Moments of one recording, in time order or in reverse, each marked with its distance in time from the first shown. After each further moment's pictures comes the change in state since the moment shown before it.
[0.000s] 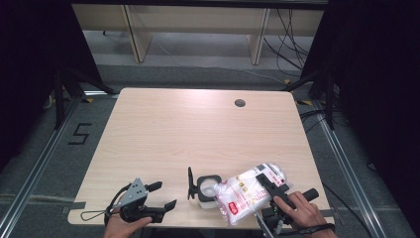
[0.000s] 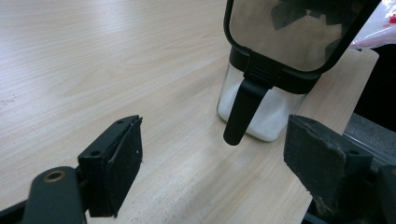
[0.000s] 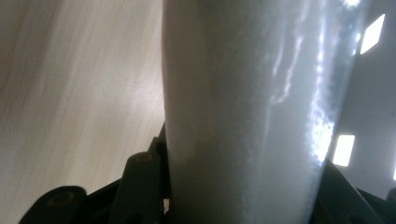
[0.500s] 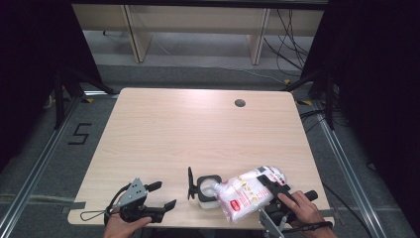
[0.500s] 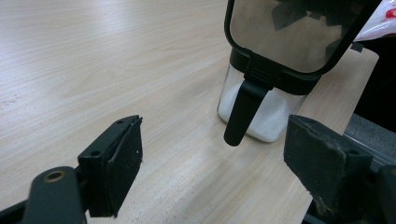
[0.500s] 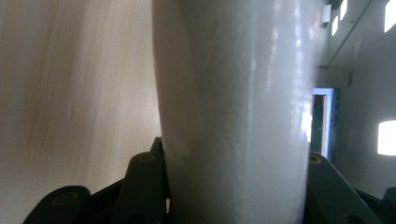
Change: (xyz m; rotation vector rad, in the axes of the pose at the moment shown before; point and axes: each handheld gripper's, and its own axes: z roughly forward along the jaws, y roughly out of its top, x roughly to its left) left arm 0.000 0.001 0.000 -0.001 -0.002 0.015; right arm 0.004 -0.011 0.004 -0.058 0.046 0.167
